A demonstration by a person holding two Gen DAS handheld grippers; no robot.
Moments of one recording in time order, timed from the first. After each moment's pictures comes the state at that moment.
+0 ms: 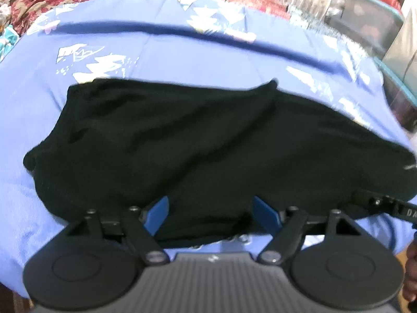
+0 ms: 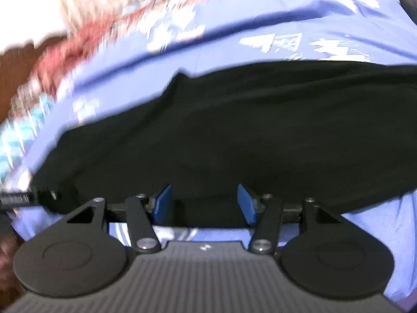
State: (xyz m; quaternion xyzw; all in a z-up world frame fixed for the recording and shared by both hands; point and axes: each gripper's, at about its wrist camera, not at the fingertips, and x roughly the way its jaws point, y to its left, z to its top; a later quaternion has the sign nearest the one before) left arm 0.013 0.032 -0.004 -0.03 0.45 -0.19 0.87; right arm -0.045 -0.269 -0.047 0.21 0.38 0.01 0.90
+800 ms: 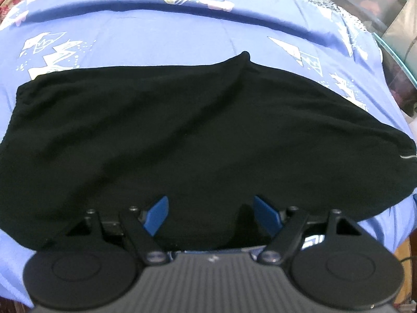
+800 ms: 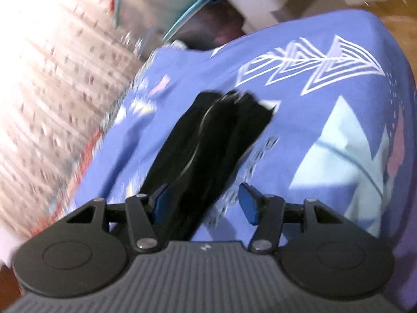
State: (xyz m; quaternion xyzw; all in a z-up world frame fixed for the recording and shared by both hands) left arm 0.038 -0.041 -0.014 -0.01 0.52 -0.20 0.83; right arm -0.201 -0.546 -0.078 0.48 0.13 -0.24 0.83
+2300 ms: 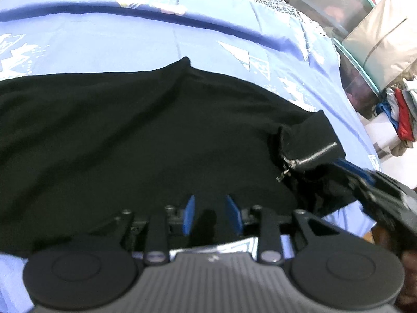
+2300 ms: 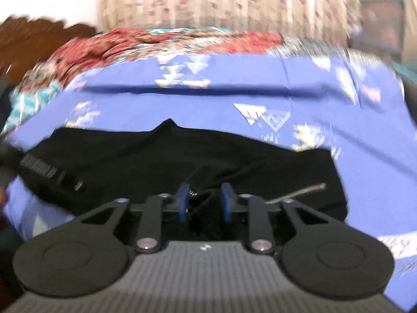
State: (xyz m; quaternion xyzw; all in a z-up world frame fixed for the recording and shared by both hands) left arm 0.025 -0.063 0.003 -0.06 0.51 -0.29 0.81; right arm -0.107 -0.325 0.018 0.05 0.31 0.05 0.95
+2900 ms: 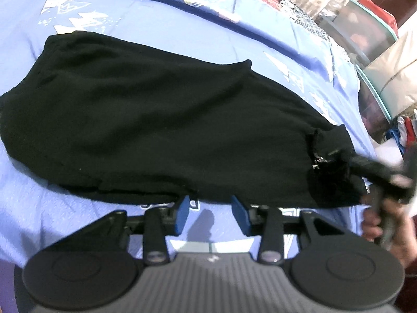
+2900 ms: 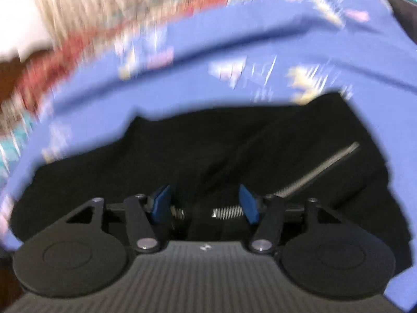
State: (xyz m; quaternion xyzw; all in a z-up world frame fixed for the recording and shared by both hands) left arm 0.002 0.028 -0.009 -0.12 0.52 -0.24 0.81; right arm -0.016 -0.319 -0.026 0.15 0.41 -0.01 0.90
